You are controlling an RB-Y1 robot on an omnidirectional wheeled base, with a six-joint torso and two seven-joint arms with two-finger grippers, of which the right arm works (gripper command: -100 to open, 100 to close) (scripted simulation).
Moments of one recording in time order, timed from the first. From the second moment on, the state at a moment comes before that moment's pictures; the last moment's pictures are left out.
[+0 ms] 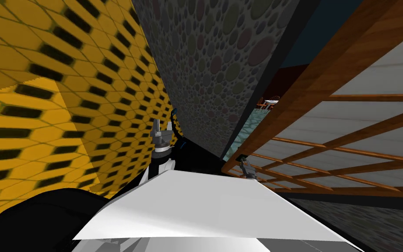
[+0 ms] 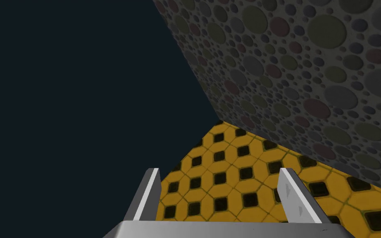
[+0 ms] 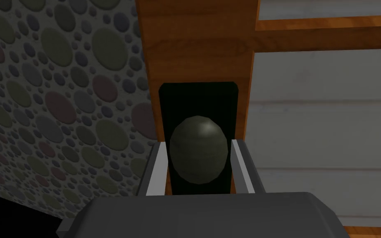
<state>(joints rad) 0.26 -0.51 0.49 -0.88 -0.79 -1.07 -1.53</state>
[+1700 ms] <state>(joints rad) 0.29 -0.61 0.64 -0.78 -0.73 -1.24 -1.67</state>
